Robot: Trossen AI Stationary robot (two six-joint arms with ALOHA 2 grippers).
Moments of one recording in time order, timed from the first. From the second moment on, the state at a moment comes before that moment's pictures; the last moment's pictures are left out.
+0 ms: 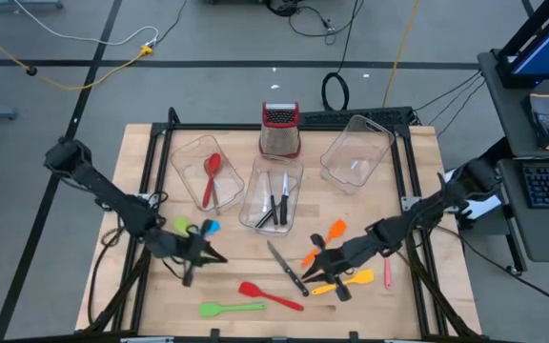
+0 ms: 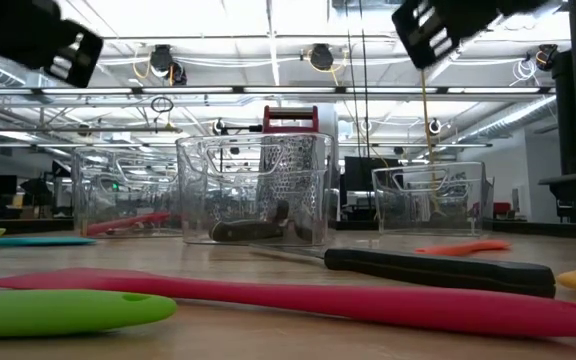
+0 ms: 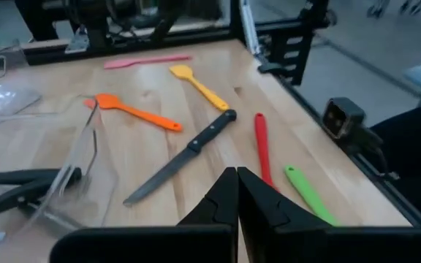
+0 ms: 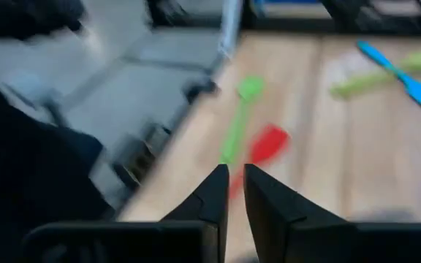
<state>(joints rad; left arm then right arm) -0.67 1.09 0.38 0.37 -0.37 -0.13 0.51 1.48 0.78 0.30 0.04 0.20</state>
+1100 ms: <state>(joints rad) -0.68 0.76 0.11 0.31 -0.45 -0.26 0.42 1.85 1.23 -0.38 0.02 0.69</state>
